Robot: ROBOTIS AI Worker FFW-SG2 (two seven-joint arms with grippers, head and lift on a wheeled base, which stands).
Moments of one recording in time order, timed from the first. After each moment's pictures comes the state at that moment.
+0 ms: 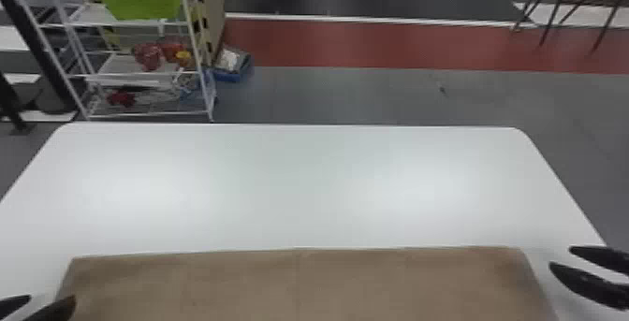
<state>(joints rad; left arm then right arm) 0.46 0.09 0.63 -2.14 0.00 0.92 -0.87 0.23 -0.26 -0.71 -1.76 0.10 0.57 1.35</state>
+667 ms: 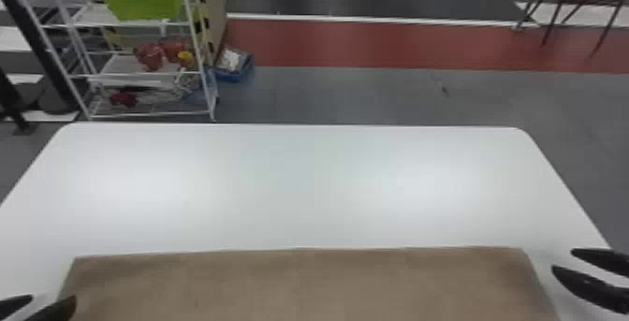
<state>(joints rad) 0.46 0.09 0.64 -2.14 -0.02 0.92 -0.87 0.24 -0.26 -0.71 -1.75 0.09 0.54 1.36</state>
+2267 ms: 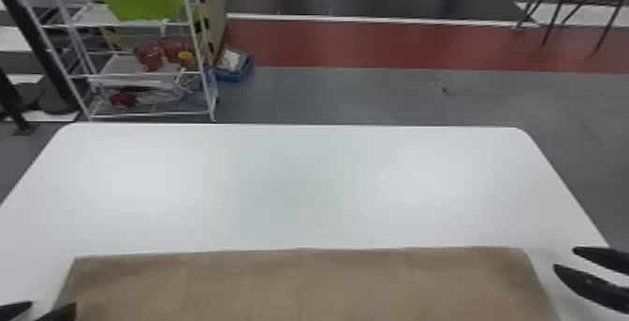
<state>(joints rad) 0.46 0.09 0.60 -2.13 -0.10 0.92 -0.87 0.23 -0.27 -0.72 -1.73 0.07 0.52 1.36</state>
